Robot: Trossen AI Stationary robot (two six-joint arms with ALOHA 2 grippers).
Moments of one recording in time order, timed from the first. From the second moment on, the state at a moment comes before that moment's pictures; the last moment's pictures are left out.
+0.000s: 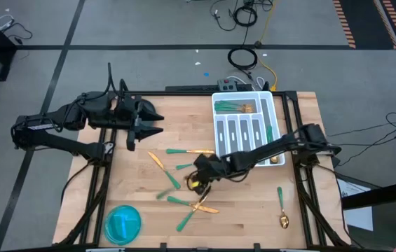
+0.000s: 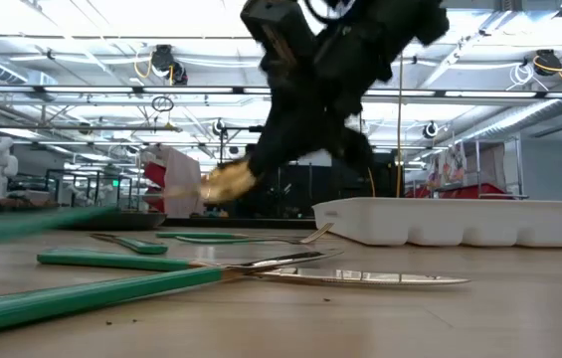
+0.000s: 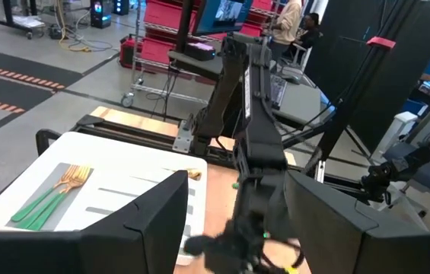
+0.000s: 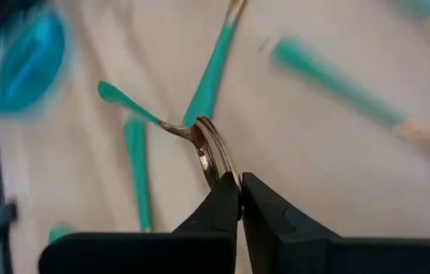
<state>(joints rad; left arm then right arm) 0.04 0.94 1.19 -0.41 0.07 -0.23 0.23 1.90 1.25 -0.17 0.14 0.88</state>
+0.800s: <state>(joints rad) 0.04 0.95 1.19 -0.36 0.00 -0.22 0.40 1.56 1.25 -1.18 0.89 2.11</state>
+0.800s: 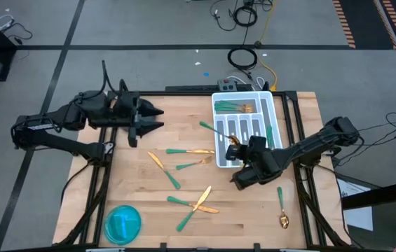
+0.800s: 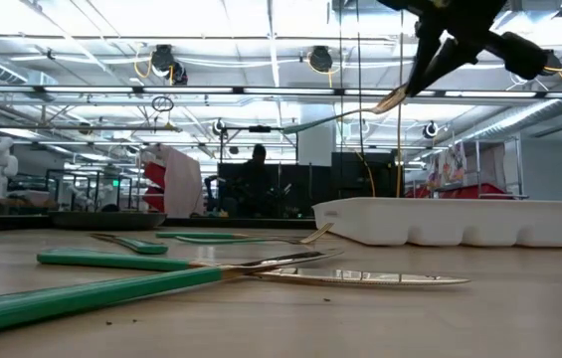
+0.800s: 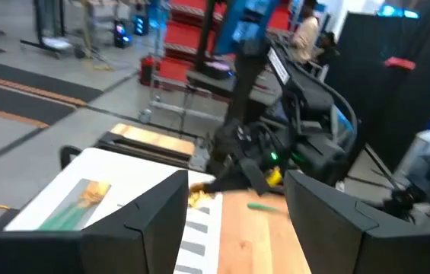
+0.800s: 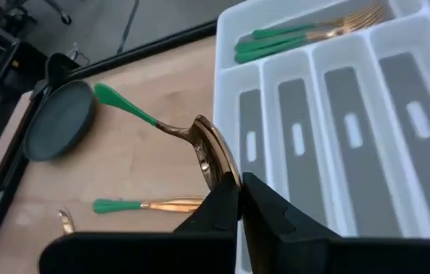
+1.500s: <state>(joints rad) 0.05 1.32 1.19 -0.28 -0.14 -0.16 0.38 1.44 1.25 -1.20 1.01 2.01</state>
